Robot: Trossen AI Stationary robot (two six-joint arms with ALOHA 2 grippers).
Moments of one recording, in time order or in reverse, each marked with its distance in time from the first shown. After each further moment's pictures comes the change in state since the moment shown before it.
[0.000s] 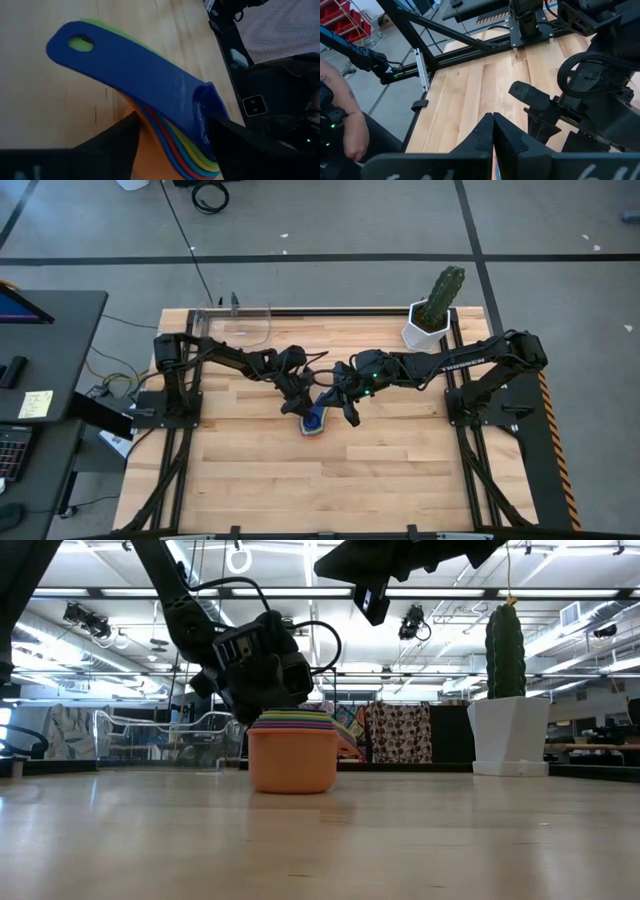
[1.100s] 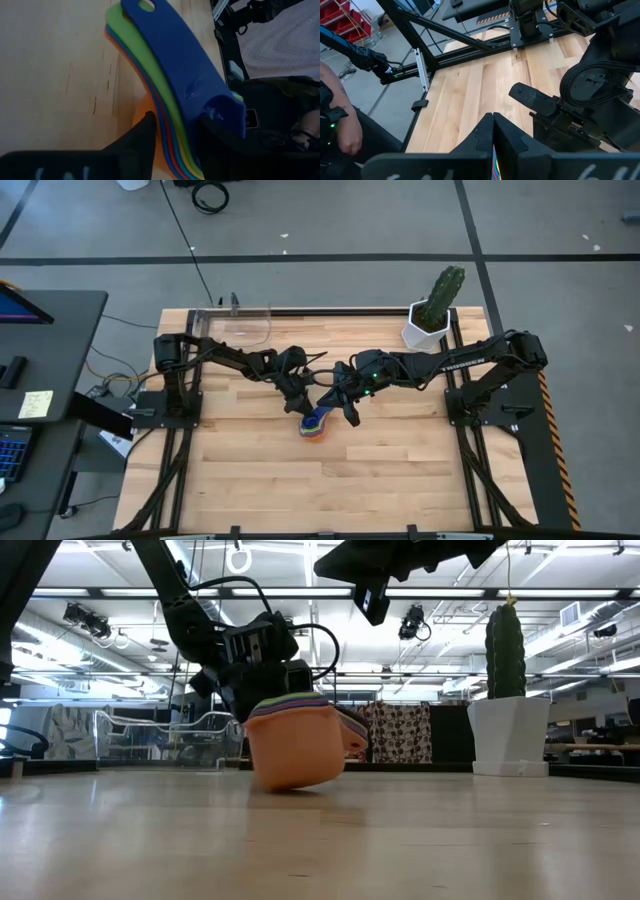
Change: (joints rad) left arm -0.001 -0.001 0.000 -0.002 -0.015 -0.157; right arm 0.000 0.000 0.000 0.000 0.000 0.000
